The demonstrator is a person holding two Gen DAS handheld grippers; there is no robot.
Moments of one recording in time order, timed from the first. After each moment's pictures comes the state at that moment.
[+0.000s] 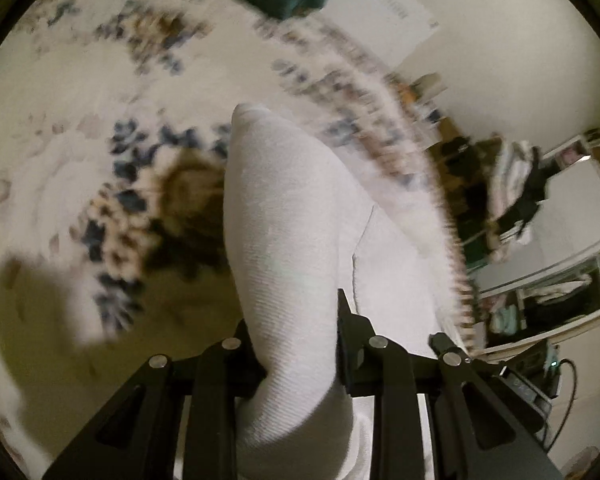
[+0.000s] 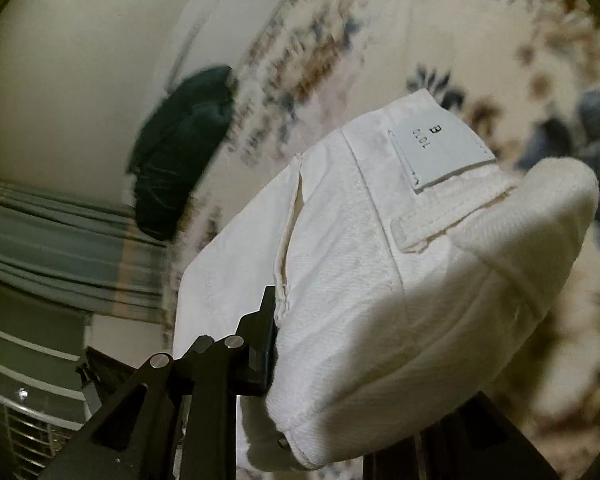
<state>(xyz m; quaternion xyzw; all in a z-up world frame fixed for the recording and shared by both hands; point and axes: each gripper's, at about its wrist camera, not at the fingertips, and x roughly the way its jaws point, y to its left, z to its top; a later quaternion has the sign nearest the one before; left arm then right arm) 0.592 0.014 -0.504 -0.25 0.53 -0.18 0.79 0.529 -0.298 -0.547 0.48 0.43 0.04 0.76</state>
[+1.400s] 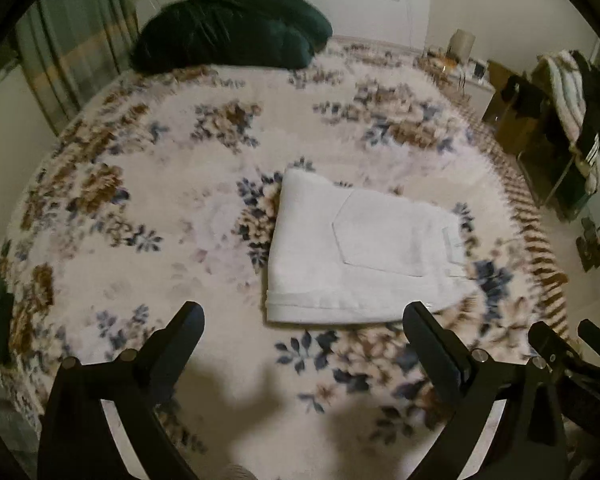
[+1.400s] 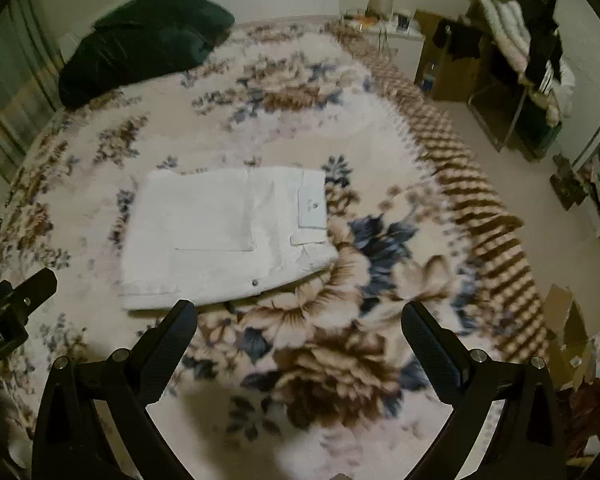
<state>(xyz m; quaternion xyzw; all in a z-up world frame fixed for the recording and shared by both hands) 0.426 -0.022 -0.314 0.00 0.49 -0.02 0.87 0.403 -0.248 -0.340 0.07 0.51 -0.10 0.85</state>
